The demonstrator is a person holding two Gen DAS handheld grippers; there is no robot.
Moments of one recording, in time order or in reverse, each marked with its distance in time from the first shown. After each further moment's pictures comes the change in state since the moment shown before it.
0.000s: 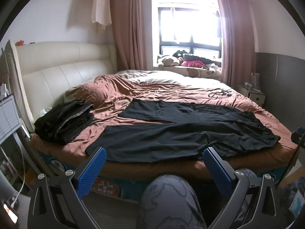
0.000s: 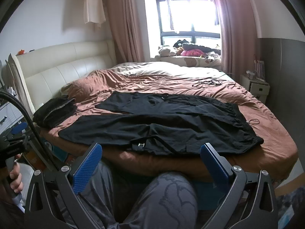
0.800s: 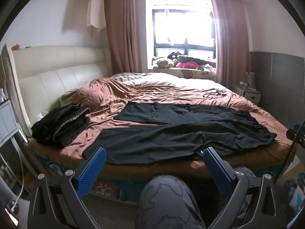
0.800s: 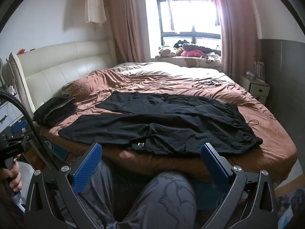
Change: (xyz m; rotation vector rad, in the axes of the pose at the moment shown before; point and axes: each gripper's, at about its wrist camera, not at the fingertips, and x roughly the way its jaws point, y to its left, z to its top) left arm -0.007 0.005 0.001 0.018 -0.015 -0.043; right arm -0.003 -0.004 -0.004 0.000 -0.004 -0.007
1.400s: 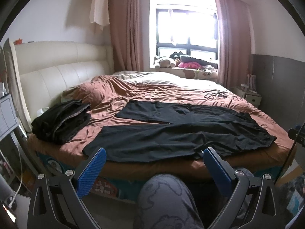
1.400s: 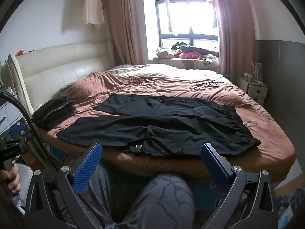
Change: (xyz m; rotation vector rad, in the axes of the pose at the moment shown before) left arm 0.001 0.010 -0.003 -0.032 0.010 0.000; right arm -0.002 0.001 0.001 -0.003 -0.011 -0.017
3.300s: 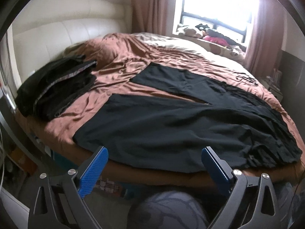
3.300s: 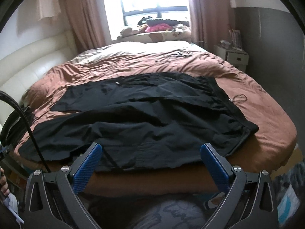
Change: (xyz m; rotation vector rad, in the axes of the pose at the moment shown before) left arm 0.187 0.093 -0.010 -0.166 0.273 0.076; right arm 0.147 -0.077 0.040 0.184 0.179 -0.173
